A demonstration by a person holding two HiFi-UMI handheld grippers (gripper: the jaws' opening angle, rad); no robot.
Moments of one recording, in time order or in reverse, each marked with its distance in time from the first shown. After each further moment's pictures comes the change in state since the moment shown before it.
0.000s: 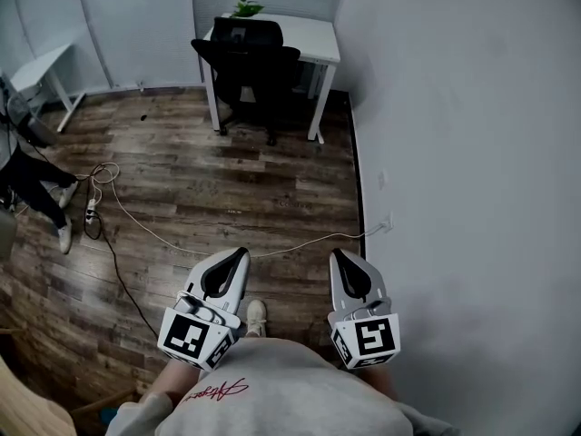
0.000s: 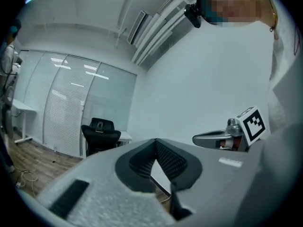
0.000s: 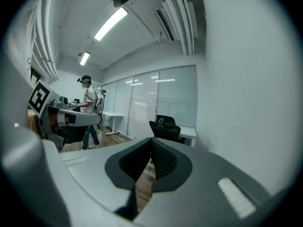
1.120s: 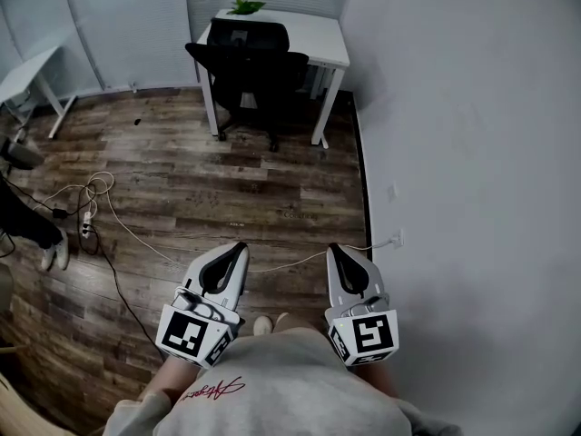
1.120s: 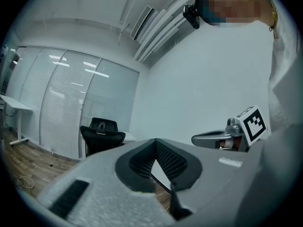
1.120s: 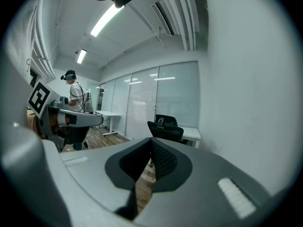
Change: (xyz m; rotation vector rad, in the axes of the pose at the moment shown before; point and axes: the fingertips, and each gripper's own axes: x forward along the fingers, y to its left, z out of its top) left arm 0.098 0.129 0.015 0.000 0.004 -0.015; right arm 0.160 -0.021 0.020 -0.003 0.010 0.001
